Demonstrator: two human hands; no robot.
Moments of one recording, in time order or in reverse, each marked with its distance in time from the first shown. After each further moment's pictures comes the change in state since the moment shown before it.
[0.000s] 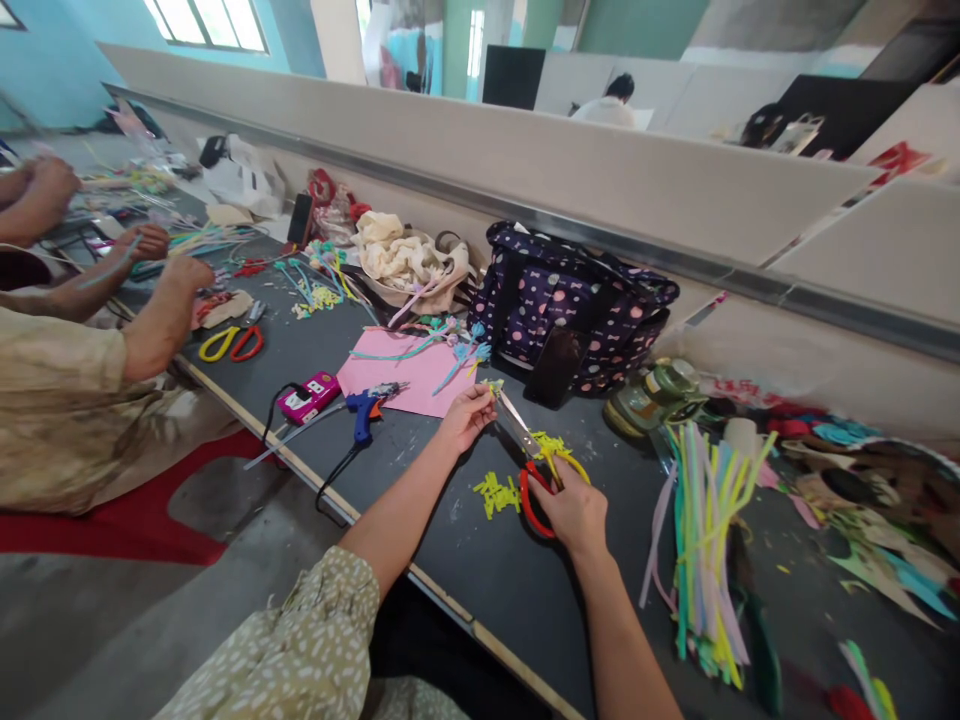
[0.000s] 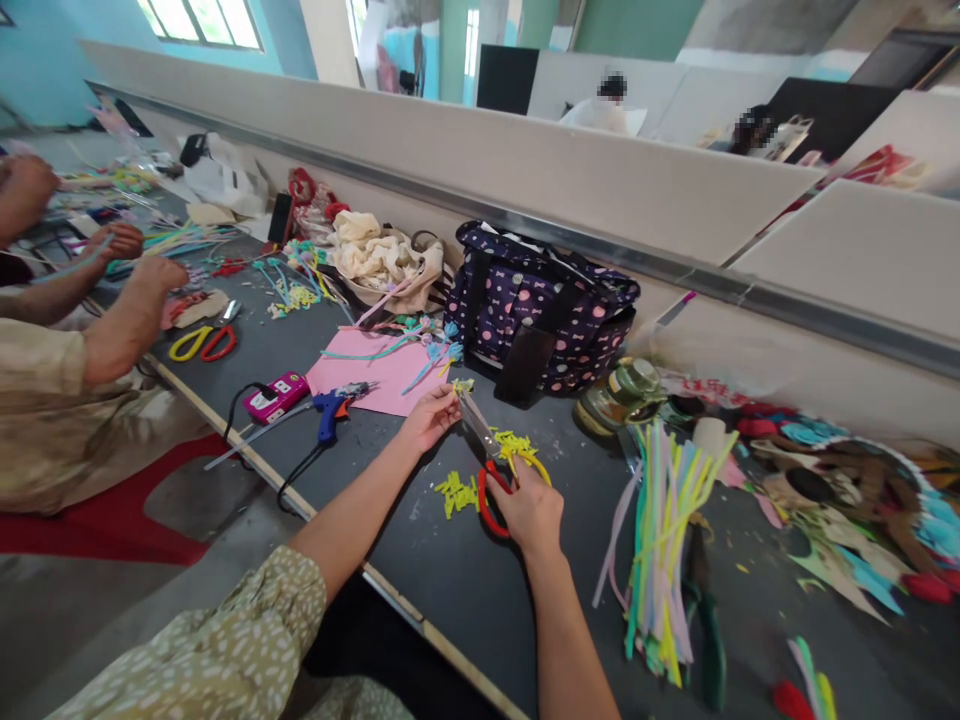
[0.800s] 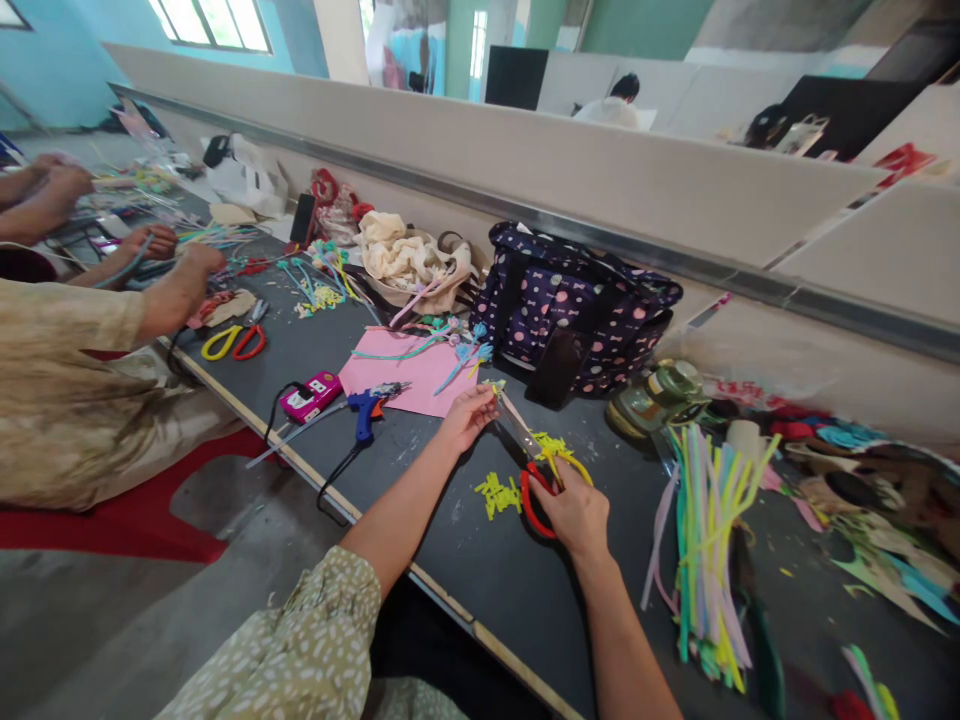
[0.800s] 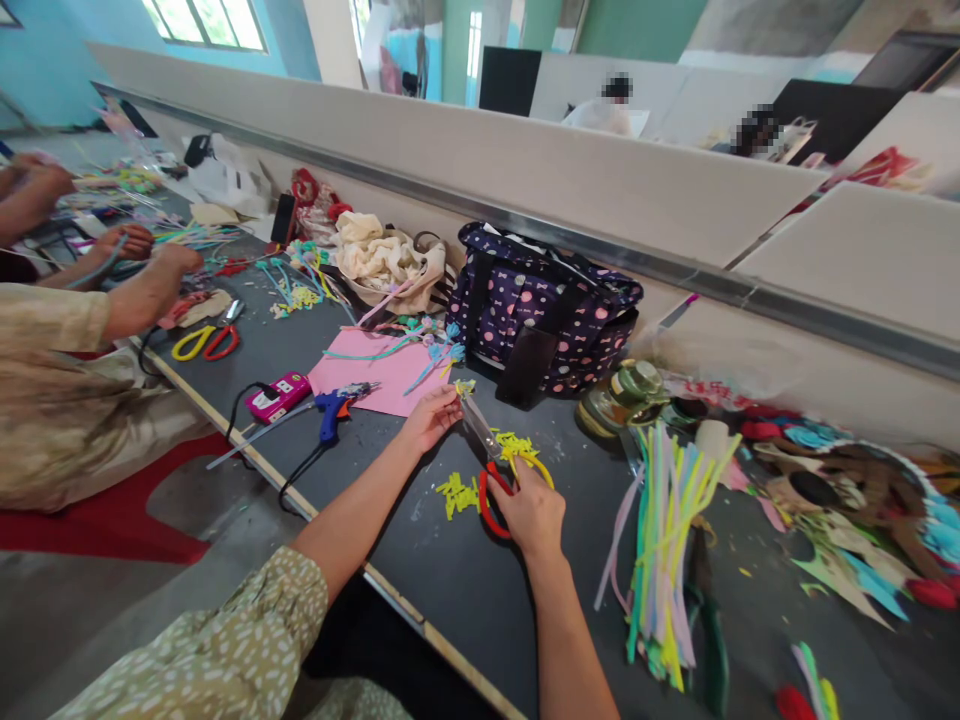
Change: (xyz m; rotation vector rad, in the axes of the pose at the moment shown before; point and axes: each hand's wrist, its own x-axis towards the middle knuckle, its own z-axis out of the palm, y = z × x) left_hand -0.002 0.004 0.003 0.048 0.031 0.012; right_hand 0.000 0.000 -0.001 -0.033 0.007 -0.032
